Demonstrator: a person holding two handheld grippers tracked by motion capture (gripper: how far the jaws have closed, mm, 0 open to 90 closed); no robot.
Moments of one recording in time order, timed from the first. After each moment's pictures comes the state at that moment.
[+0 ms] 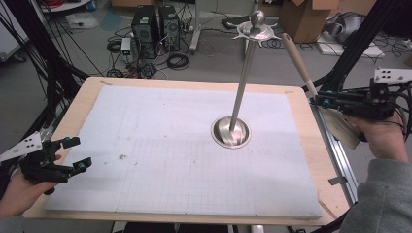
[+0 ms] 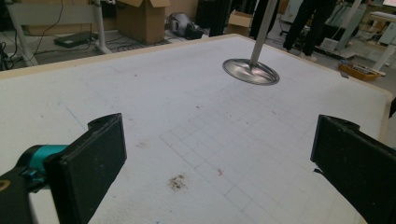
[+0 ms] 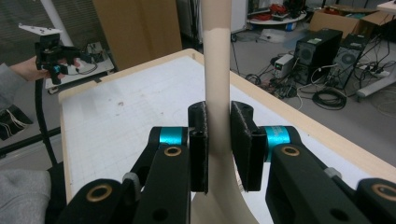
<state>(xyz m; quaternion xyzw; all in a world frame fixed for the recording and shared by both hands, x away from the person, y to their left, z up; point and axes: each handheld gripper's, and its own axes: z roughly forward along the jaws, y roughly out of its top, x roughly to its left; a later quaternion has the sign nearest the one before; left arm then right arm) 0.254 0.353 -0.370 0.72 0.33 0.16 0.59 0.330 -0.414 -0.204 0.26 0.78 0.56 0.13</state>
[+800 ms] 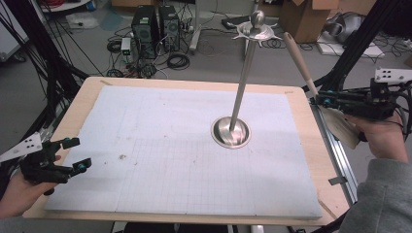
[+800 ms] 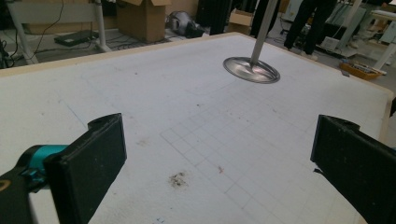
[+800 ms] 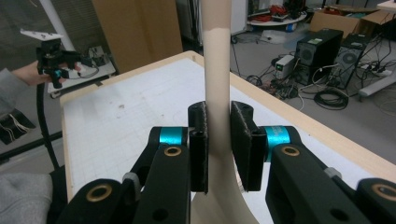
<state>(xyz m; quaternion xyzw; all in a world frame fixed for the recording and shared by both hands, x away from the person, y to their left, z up) 0.253 0.354 -0.372 0.72 0.33 0.16 0.59 0.333 -0.418 -0.207 0.27 0.77 0.56 0.12</state>
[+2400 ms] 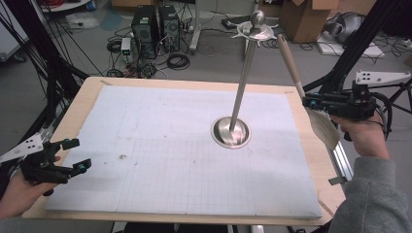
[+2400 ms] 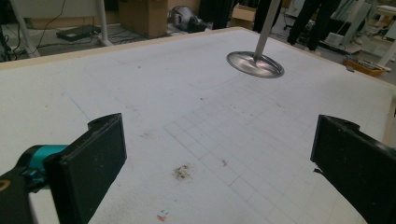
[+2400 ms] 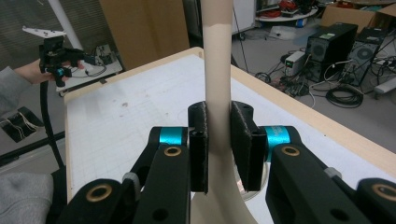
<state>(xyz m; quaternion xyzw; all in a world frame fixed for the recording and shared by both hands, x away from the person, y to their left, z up) 0.253 0.356 -0.375 0.73 0.33 0.16 0.58 0.348 -0.399 -0.226 0.26 0.78 0.56 0.10</state>
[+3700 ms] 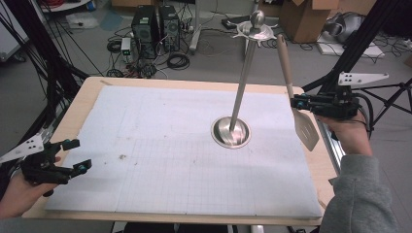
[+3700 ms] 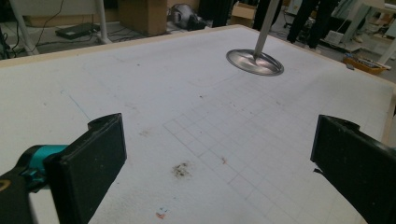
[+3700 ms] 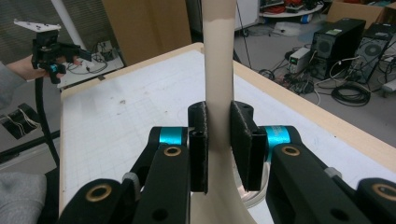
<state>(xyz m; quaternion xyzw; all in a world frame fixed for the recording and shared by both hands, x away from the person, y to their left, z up) 0.253 0.355 -0.376 0.73 0.33 0.16 0.58 0.363 -0.379 -0.243 0.26 0.78 0.56 0.10</state>
